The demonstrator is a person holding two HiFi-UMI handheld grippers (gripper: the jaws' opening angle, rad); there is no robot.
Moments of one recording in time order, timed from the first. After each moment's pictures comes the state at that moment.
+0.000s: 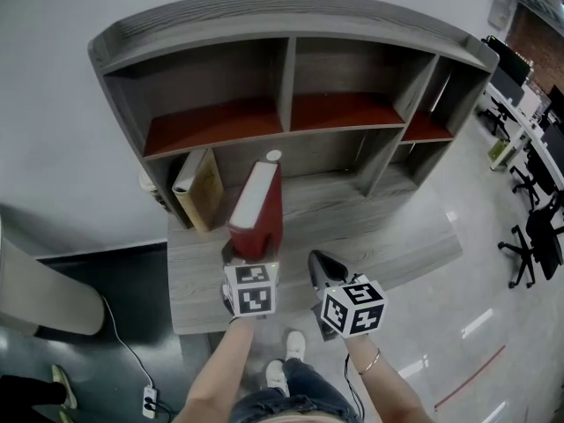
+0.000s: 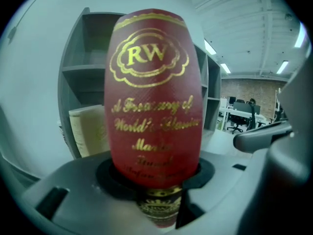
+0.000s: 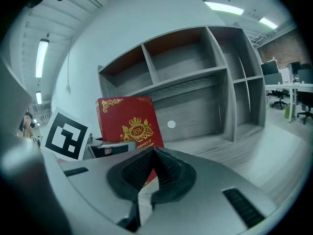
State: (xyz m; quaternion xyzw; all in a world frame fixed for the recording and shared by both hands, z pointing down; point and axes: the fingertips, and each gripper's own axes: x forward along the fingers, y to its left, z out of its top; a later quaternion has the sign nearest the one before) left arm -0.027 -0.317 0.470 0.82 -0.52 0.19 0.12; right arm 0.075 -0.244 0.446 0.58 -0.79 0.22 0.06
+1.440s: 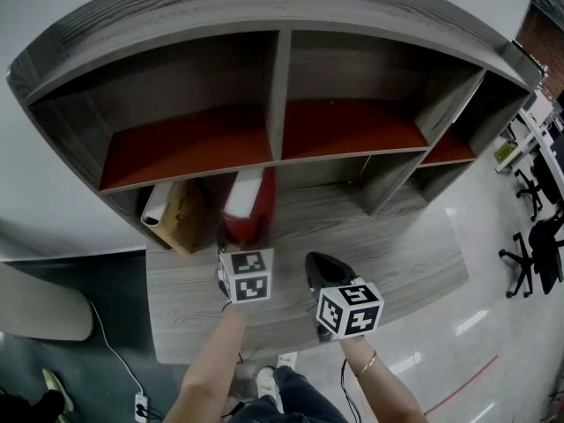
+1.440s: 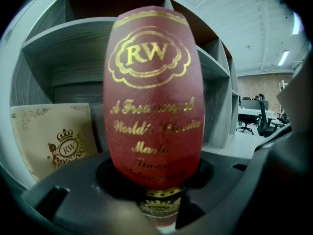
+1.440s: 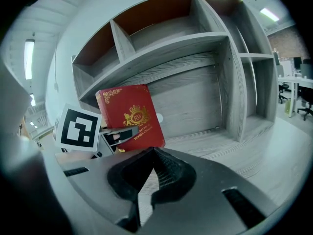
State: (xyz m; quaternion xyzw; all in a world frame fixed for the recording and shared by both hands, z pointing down) left arm 0.009 -0.458 0.502 0.82 -0.55 0.17 0.08; right arm 0.116 -0.347 0.498 0.57 -0.77 0.26 0.09
